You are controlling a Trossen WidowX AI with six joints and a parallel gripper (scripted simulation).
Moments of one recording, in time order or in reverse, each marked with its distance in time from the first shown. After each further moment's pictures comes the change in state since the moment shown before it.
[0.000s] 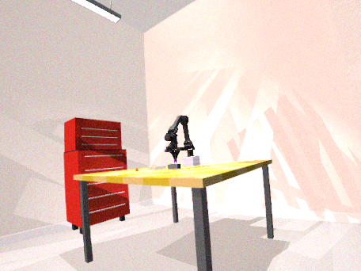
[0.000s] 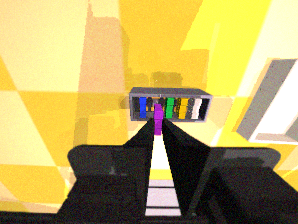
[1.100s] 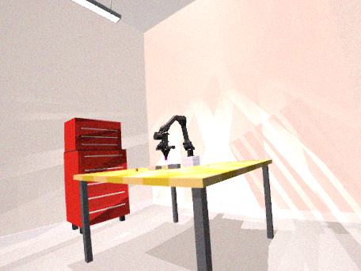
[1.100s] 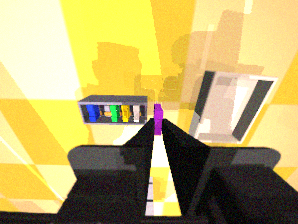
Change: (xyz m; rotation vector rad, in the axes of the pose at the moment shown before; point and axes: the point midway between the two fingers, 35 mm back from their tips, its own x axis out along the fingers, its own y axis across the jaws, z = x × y) arm -0.023 -0.086 0.020 0.006 -0.004 -0.011
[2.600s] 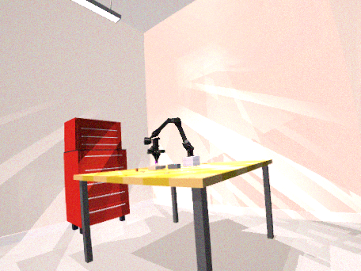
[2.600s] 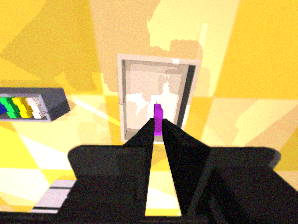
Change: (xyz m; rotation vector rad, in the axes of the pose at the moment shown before) arm 0.024 -0.137 -0.019 -0.001 -0.003 -0.012
